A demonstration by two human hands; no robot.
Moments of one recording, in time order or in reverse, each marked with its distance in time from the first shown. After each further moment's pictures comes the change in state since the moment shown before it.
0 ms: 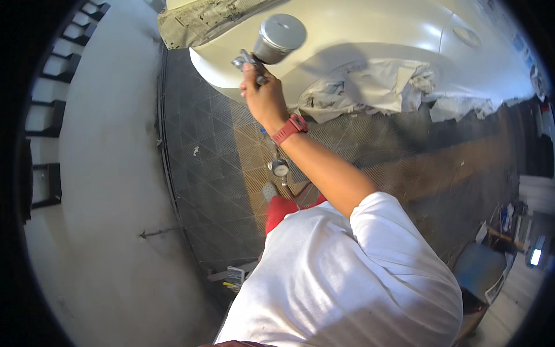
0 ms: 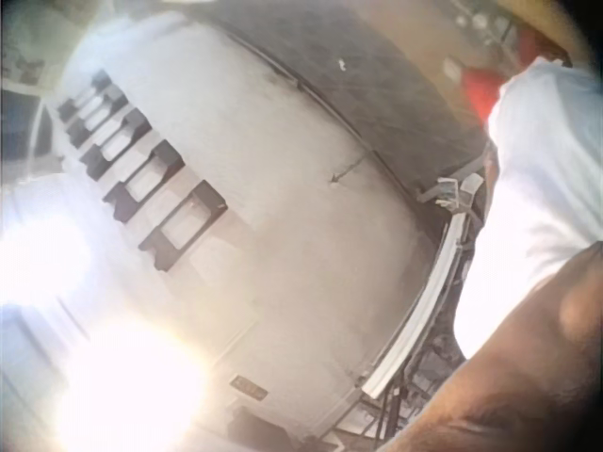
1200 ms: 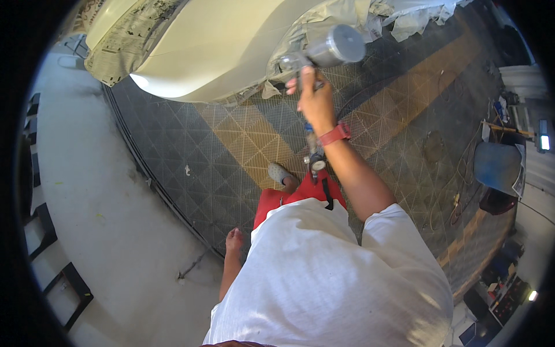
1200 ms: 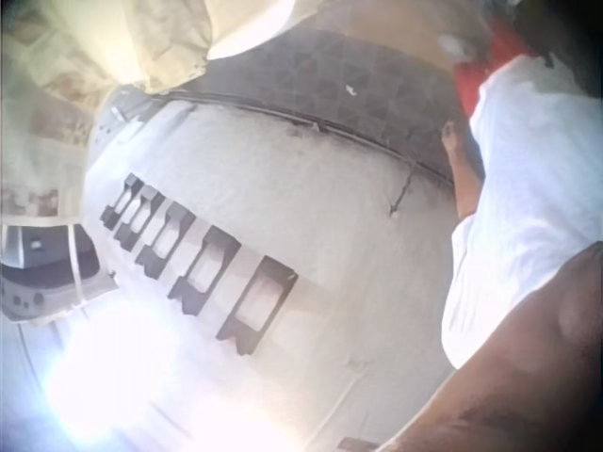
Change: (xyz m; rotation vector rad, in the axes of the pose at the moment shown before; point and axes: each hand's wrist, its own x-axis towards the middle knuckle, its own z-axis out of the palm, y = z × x) left_hand 0.041 0.257 -0.238 0.393 0.016 0.172; right_hand -0.088 0.071 -0.074 -0.053 0.549 0.197
